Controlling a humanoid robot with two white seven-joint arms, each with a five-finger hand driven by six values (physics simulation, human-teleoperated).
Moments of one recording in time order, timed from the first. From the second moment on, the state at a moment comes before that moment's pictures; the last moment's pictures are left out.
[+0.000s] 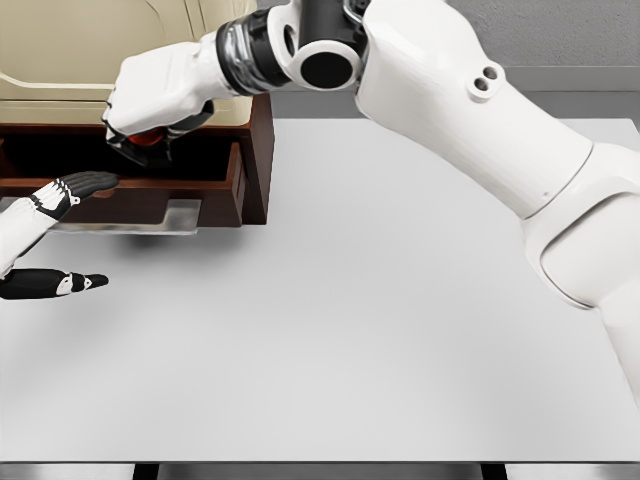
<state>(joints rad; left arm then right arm) 0.17 0.72 0.17 -1.80 -0.03 -0.61 -0.35 -1.41 -0.03 1.08 -1.07 0.43 -0.61 0.61</state>
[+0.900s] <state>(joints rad) 0.18 0.72 0.17 -1.80 -0.03 -0.61 -0.35 -0.88 -0.79 0.65 -1.75 0.41 -0.61 0.61</state>
